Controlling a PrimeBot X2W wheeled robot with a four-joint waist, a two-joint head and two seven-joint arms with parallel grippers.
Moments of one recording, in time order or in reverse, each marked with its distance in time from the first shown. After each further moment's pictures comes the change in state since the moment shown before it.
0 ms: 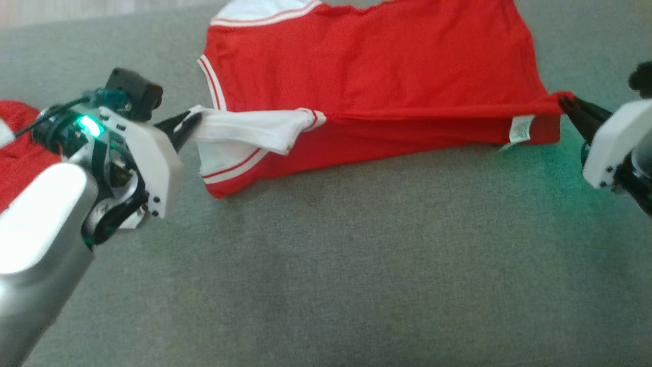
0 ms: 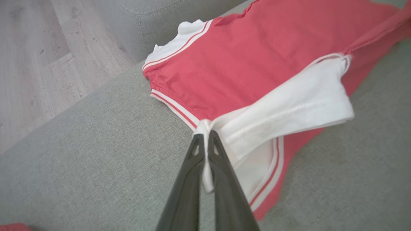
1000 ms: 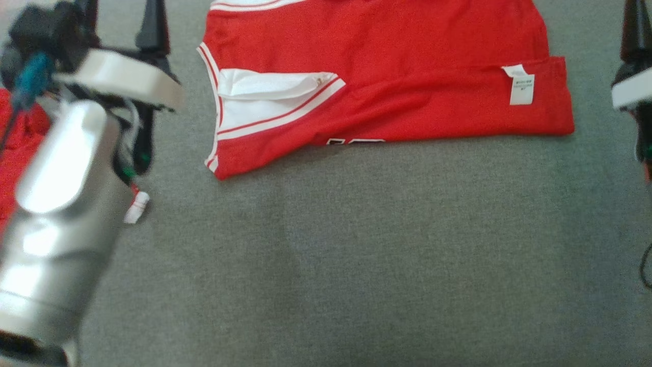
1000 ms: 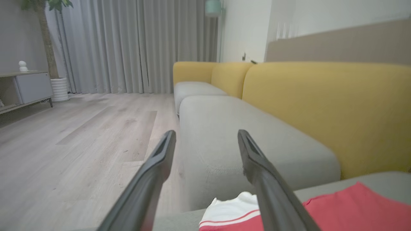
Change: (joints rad) left arm -0.154 -0.257 0.173 0.299 0.050 0.219 -0.742; right arm -0.142 0.164 -0.224 0.182 -0.050 0.000 -0.596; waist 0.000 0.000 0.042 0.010
